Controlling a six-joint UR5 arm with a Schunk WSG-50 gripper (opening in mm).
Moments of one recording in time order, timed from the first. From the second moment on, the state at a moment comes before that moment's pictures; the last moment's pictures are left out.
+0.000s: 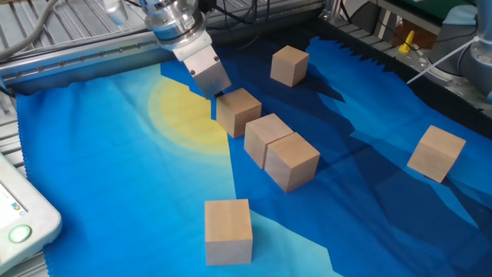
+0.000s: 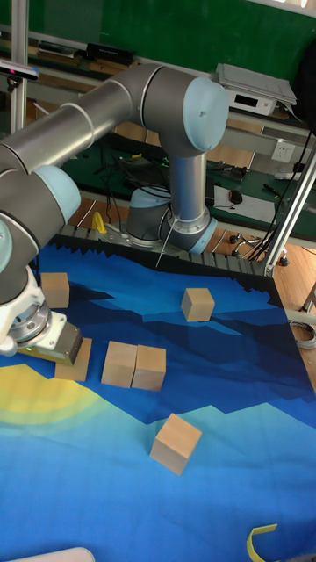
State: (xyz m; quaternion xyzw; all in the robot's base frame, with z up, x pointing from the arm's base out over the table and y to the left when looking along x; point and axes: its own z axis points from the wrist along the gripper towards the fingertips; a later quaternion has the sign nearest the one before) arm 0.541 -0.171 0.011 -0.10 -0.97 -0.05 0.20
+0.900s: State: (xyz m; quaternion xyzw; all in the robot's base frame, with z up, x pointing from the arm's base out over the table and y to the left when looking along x) arm 0.537 -0.160 -0.003 -0.11 -0.97 -0.07 0.20
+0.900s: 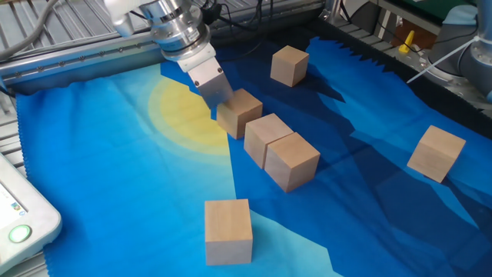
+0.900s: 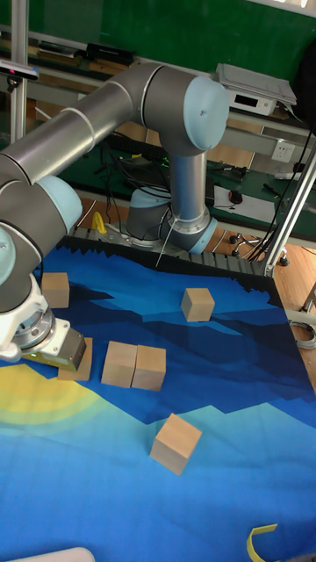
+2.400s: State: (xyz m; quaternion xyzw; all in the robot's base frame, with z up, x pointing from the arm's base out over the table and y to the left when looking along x) arm 0.513 -0.164 0.023 -0.09 -0.96 -0.09 0.24
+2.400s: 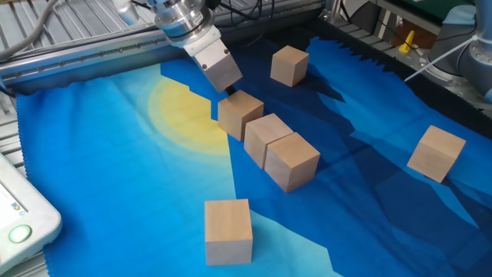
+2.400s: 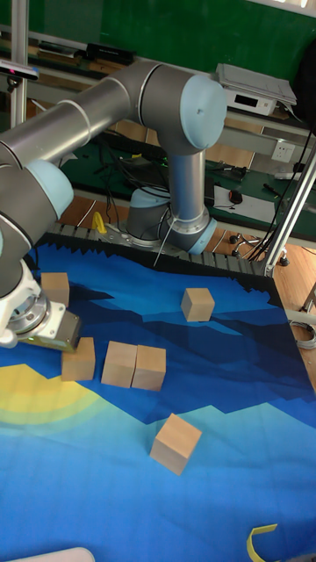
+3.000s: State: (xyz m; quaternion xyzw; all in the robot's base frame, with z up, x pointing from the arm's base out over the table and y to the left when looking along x) arm 0.517 -0.144 0.027 -0.09 -0.96 -0.11 0.24
